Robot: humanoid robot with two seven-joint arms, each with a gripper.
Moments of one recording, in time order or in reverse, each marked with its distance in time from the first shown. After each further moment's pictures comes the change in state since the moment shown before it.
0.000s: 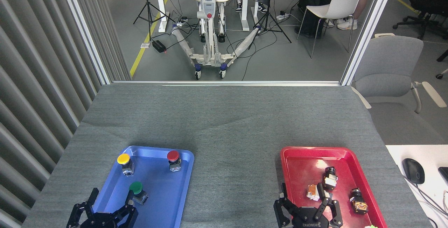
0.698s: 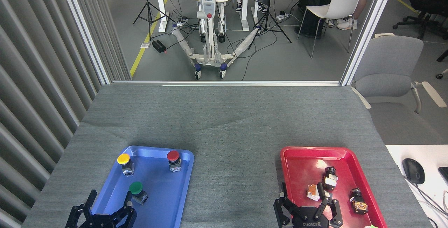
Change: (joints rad) left arm 0.015 -0.002 0.001 -0.020 0.001 0.023 -0.013; right arm -0.003 0.000 0.000 0.000 0.000 0.000 0.000
